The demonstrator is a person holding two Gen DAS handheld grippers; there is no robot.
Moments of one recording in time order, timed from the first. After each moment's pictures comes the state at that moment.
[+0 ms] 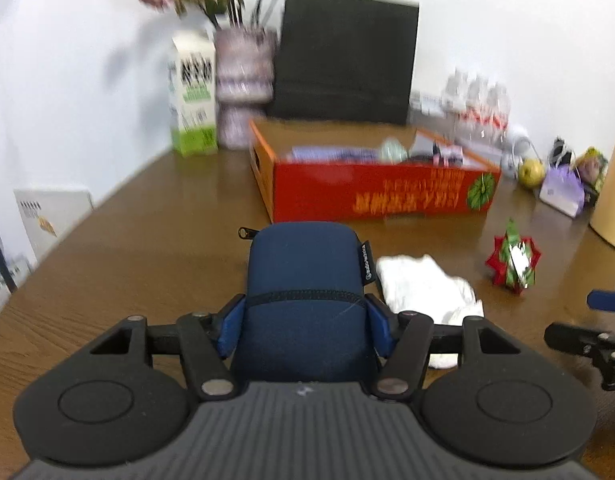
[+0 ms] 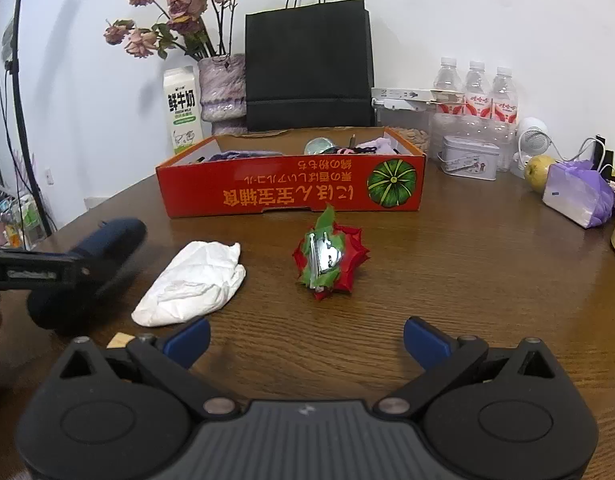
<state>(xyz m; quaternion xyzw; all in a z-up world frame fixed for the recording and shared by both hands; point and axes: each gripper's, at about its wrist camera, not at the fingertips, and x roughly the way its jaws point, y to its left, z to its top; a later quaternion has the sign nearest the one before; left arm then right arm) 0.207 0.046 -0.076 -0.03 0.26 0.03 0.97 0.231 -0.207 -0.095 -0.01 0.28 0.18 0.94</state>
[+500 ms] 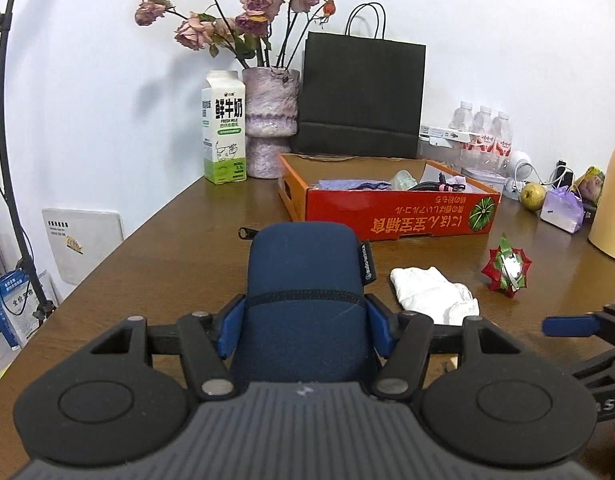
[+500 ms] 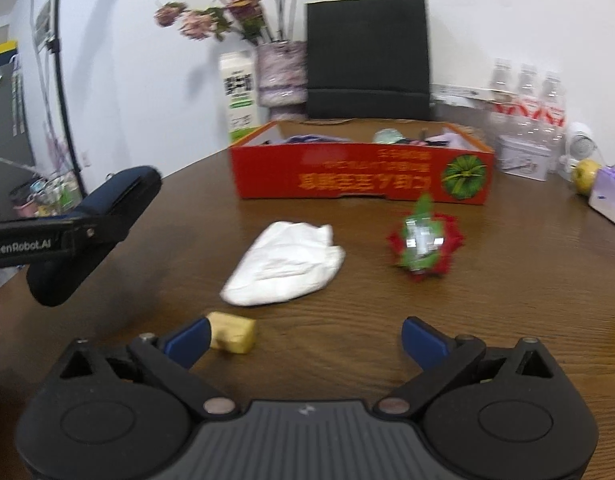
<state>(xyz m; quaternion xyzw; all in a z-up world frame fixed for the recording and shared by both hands) 0.149 0.059 -0.060 -0.03 0.22 0.05 0.97 0.200 -0.151 -0.095 -0.03 0.29 0.24 0.93</state>
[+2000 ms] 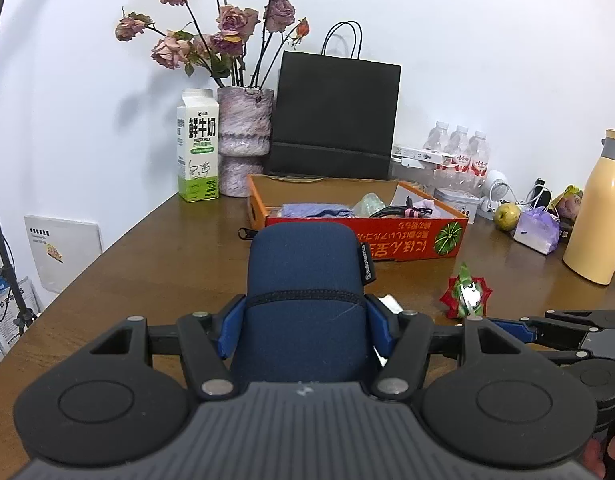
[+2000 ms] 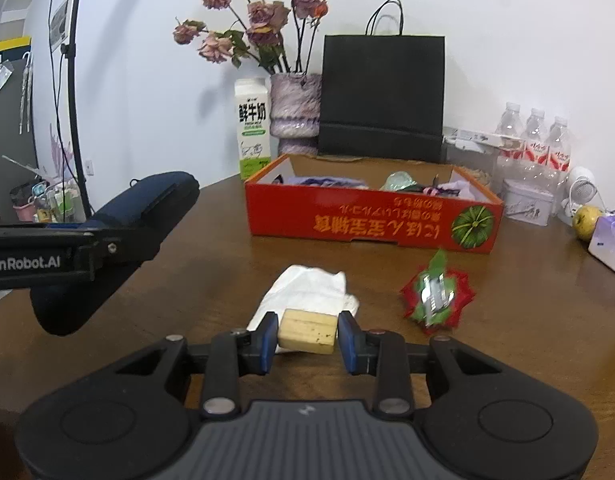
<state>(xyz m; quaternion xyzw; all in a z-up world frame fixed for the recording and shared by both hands) 0.156 0.032 -0.038 -0.04 0.20 0.02 0.98 0.201 -0.144 -0.069 -0.05 0.24 0.23 0.94</state>
